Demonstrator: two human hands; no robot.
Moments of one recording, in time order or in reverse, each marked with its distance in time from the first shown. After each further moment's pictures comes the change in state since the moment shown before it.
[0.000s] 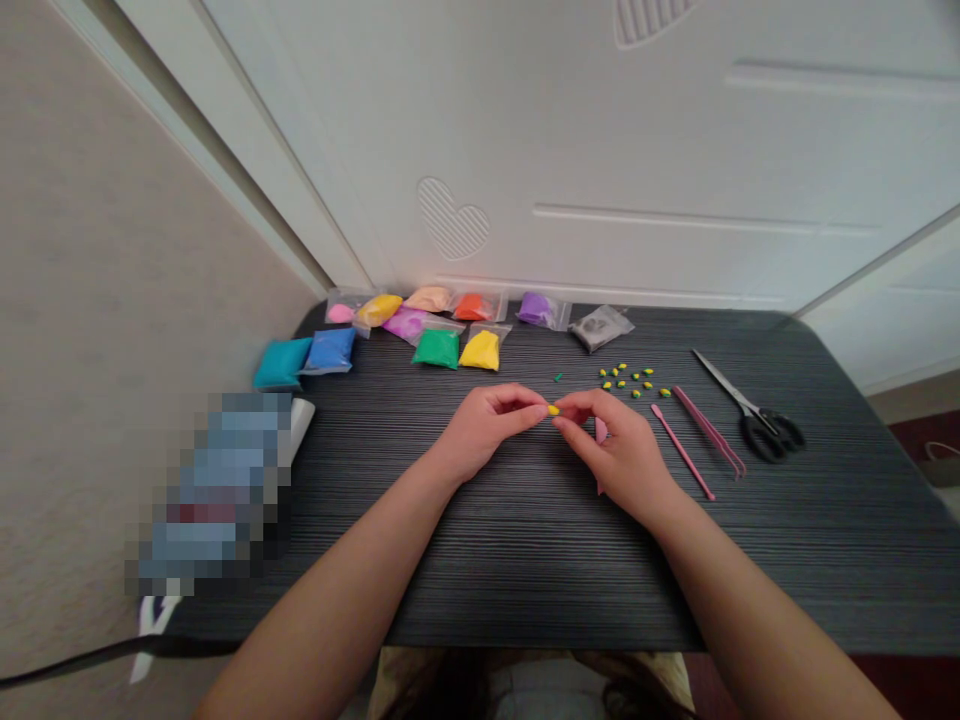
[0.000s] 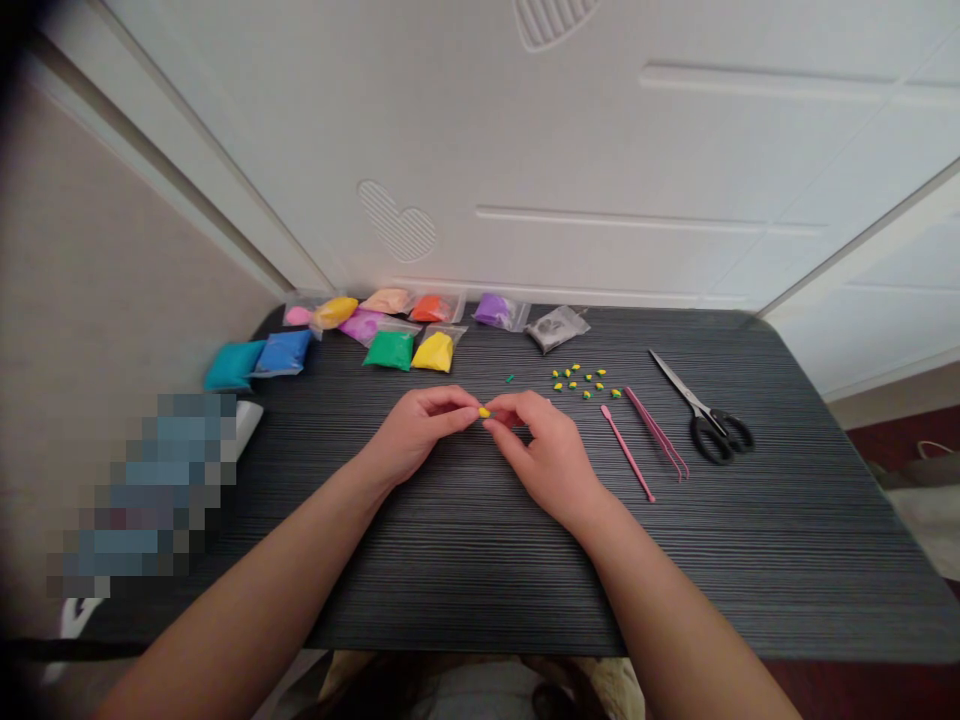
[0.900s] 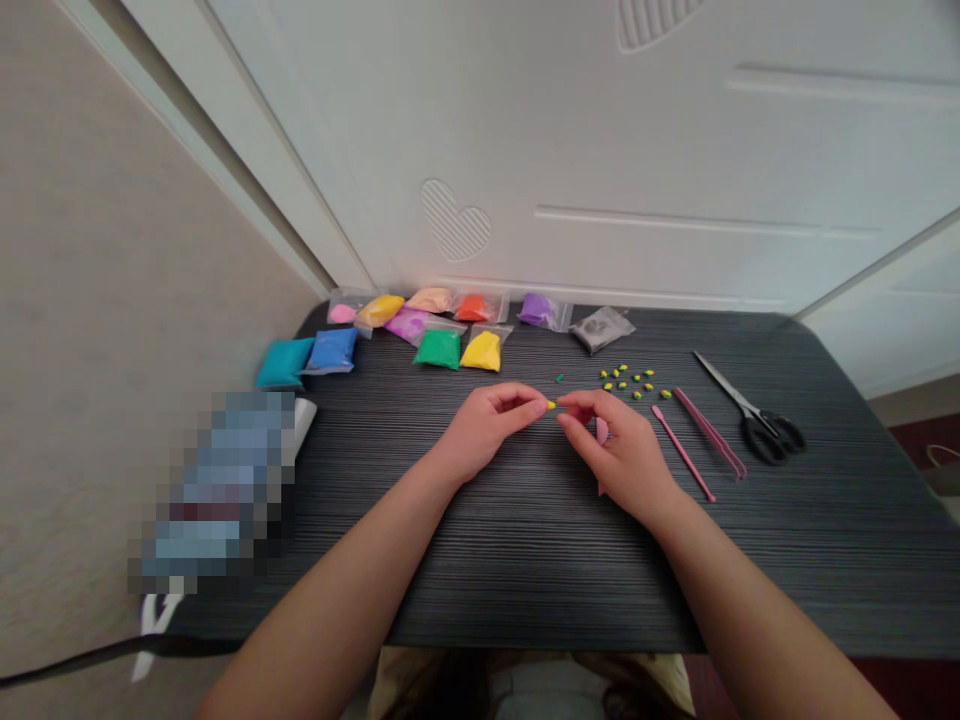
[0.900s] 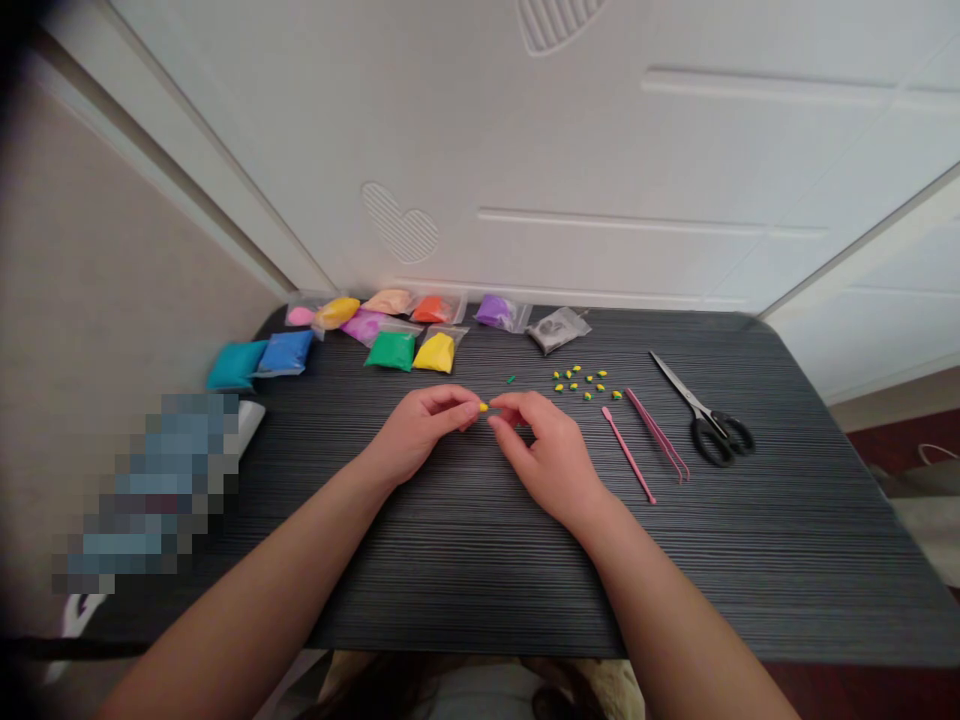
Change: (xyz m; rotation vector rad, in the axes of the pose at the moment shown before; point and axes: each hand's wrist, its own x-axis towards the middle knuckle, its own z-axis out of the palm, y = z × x) left_hand 0.001 0.001 0.000 0.045 0.012 0.012; right_hand -0.001 -0.001 0.000 -0.037 -0.001 0.010
